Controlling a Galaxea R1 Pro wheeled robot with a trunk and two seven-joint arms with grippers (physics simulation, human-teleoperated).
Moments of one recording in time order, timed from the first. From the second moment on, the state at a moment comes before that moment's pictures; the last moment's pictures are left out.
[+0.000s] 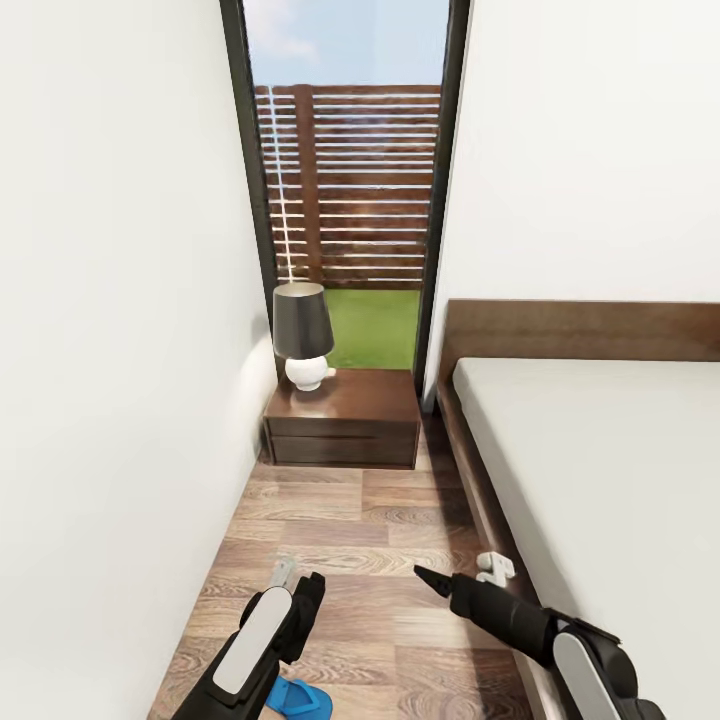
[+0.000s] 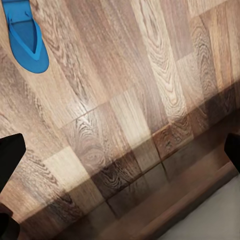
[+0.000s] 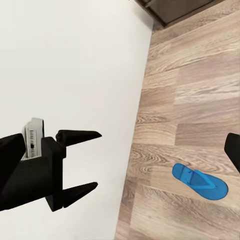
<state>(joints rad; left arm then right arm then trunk) -0.36 -0.16 -0.28 -1.03 1.37 0.05 0.84 -0.11 -0.08 0.01 -1.50 -0.64 0.75 0.36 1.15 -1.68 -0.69</state>
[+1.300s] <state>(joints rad) -0.36 -0.16 -0.28 -1.03 1.37 0.05 0.84 -0.11 -0.01 0.01 -1.50 -0.60 0.75 0.34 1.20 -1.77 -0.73</state>
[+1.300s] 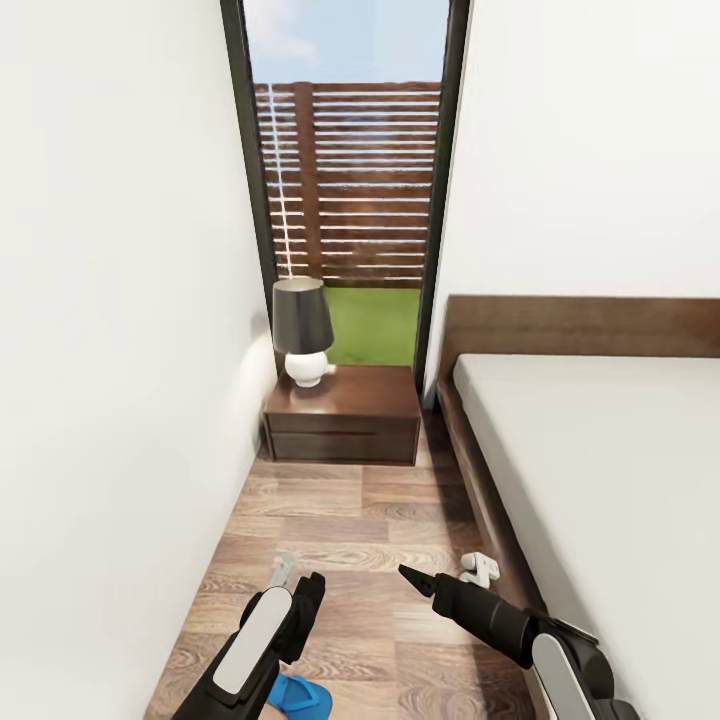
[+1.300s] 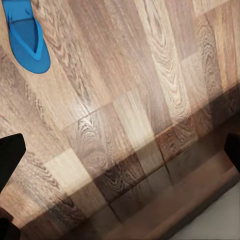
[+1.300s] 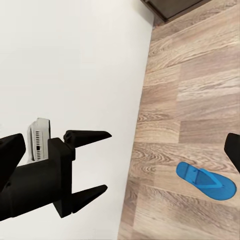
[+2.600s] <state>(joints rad) -0.36 -0.16 -0.28 -1.03 1.37 0.05 0.84 -0.11 -0.01 0.01 -1.50 -0.60 0.74 0.33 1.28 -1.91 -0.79</state>
